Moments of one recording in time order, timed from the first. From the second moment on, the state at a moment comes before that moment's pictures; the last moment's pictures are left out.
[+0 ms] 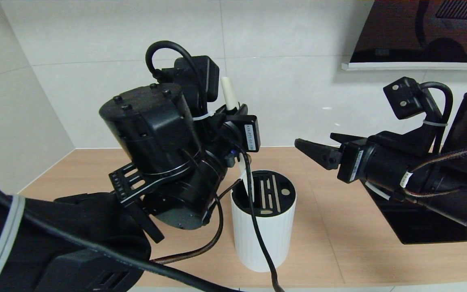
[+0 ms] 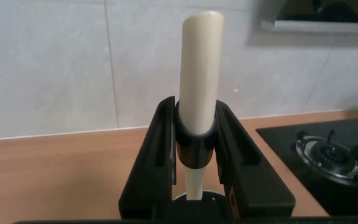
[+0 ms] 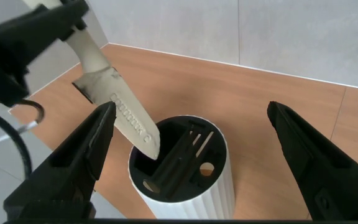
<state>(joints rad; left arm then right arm) -0.86 1.79 -0.99 -0.99 0.61 -0.02 0.68 1.52 -0.78 -0.75 -0.05 0.18</state>
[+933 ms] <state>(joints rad) -0.86 1.91 -0.99 -0.99 0.62 -0.07 0.68 1.53 -0.78 -0.75 -0.05 0.18</state>
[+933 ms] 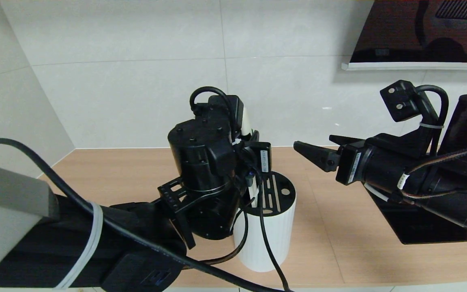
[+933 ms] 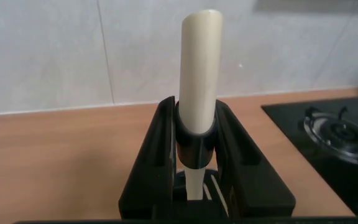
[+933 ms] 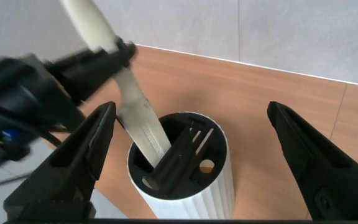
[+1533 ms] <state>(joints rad) -0.86 2.00 -0.97 -0.98 0.63 -0.11 0.68 1.53 -0.78 -0.75 -0.05 0.18</state>
